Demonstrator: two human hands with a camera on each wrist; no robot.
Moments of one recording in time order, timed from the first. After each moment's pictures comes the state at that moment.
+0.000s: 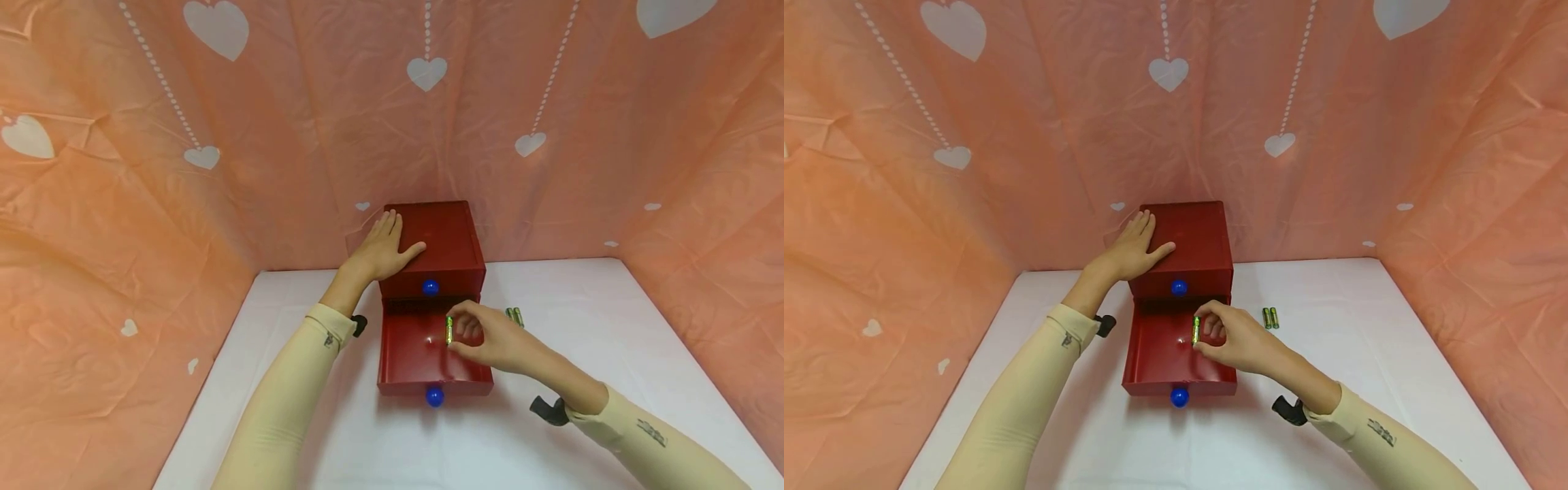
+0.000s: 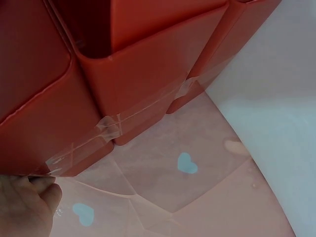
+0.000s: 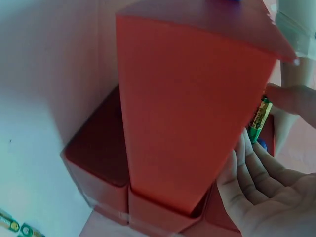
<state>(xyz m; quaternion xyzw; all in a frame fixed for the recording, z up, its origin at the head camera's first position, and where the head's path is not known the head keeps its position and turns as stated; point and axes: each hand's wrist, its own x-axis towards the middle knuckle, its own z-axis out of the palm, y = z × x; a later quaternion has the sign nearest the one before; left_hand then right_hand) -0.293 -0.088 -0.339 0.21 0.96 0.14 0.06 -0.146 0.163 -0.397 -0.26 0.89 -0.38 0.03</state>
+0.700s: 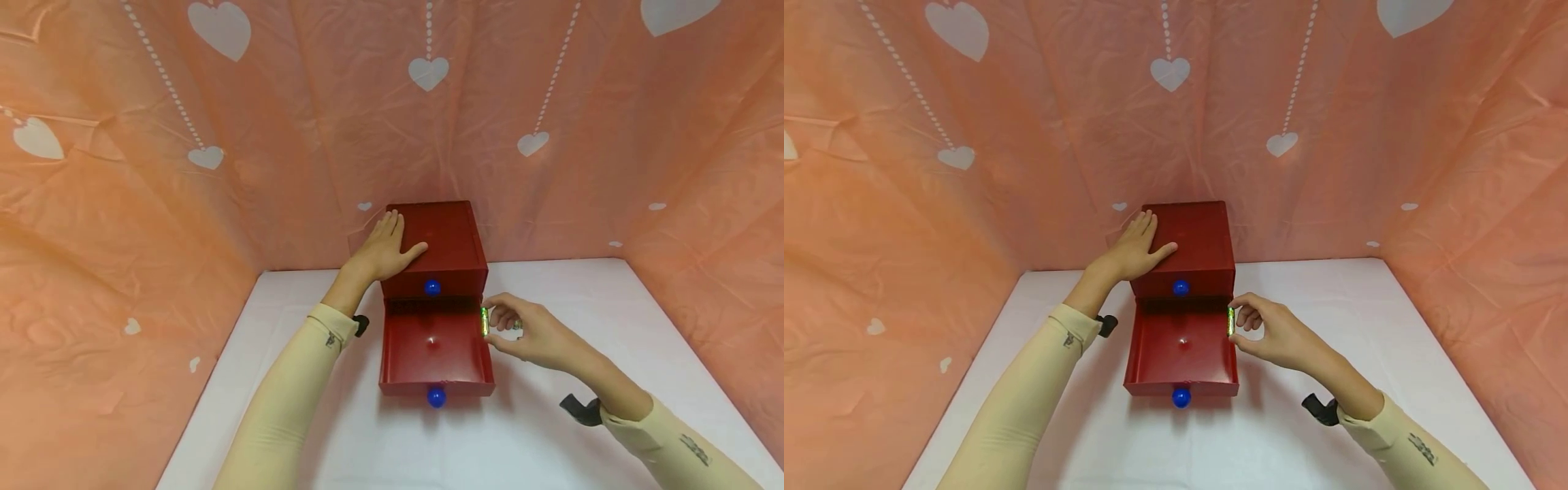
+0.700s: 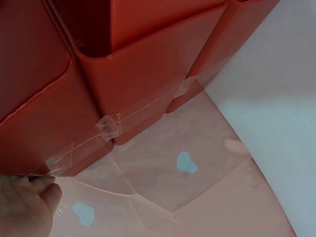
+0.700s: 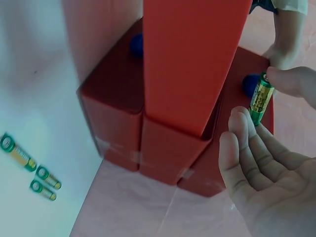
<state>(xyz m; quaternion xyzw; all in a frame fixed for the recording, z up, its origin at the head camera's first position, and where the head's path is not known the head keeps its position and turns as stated) -0.291 -0.088 -0.338 0.21 0.96 0.14 0.06 -0.142 0.211 -0.392 -0.27 0.89 -0.37 -0.03</state>
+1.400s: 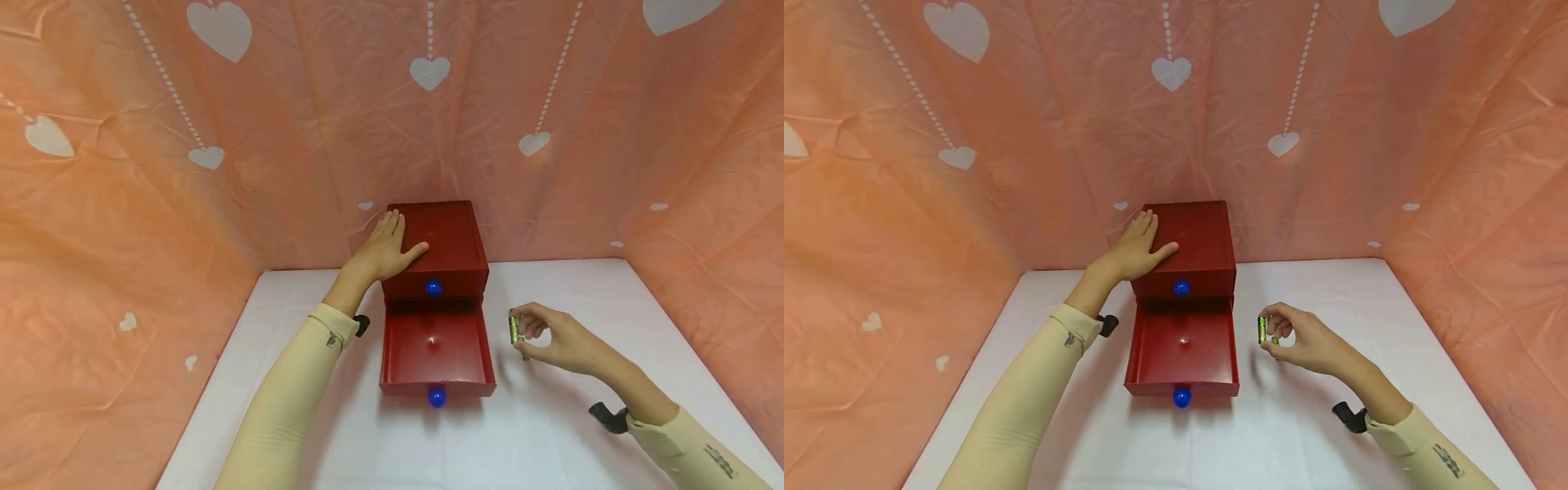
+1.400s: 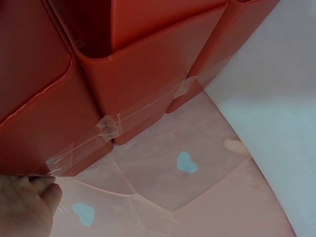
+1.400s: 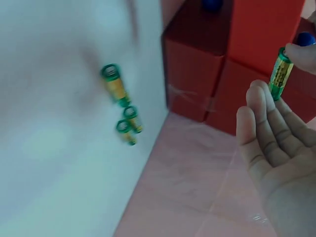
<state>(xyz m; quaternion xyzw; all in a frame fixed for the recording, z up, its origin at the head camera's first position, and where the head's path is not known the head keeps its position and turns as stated) -0.291 -0.088 -0.337 0.21 0.96 0.14 0.07 -0.148 0.261 -0.428 -0.29 0.89 -0.36 -0.05</state>
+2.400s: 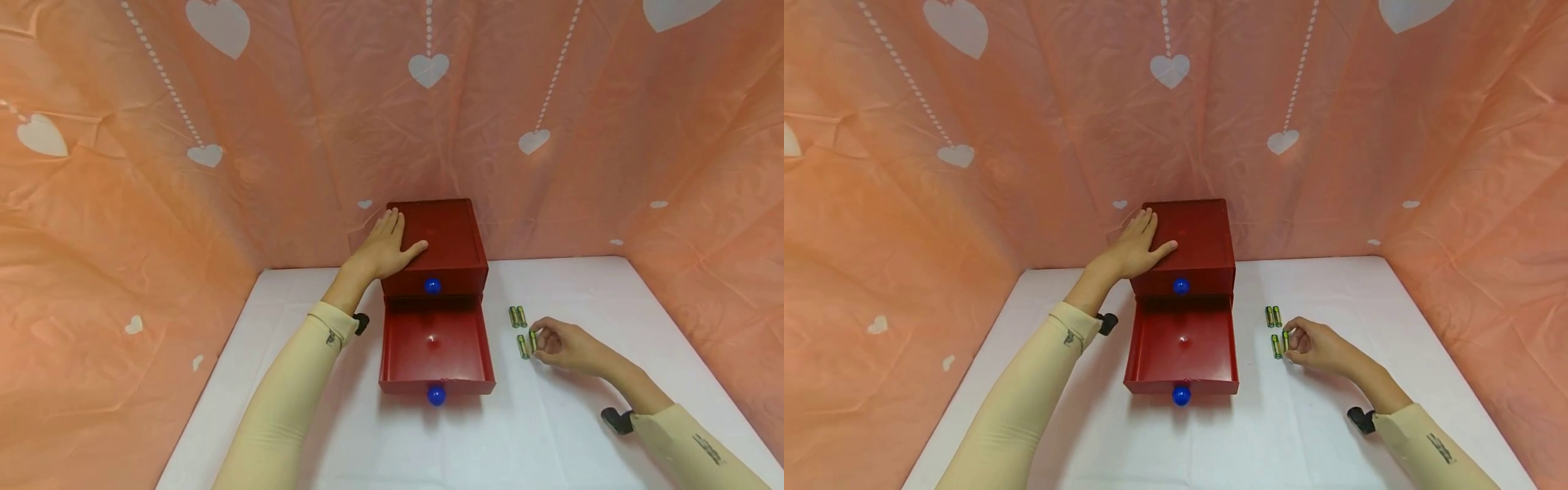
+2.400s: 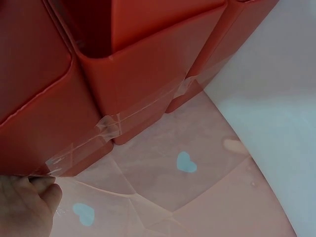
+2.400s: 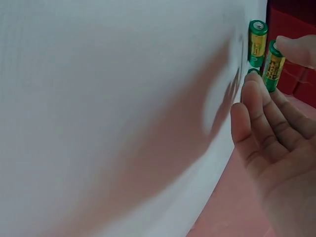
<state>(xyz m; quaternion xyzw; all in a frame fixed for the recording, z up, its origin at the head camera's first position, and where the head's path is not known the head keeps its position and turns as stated) -0.292 -0.086 -0.337 0.21 0.97 0.13 0.06 -0.160 0.305 -0.481 -0.20 0.91 -0.35 0.09</state>
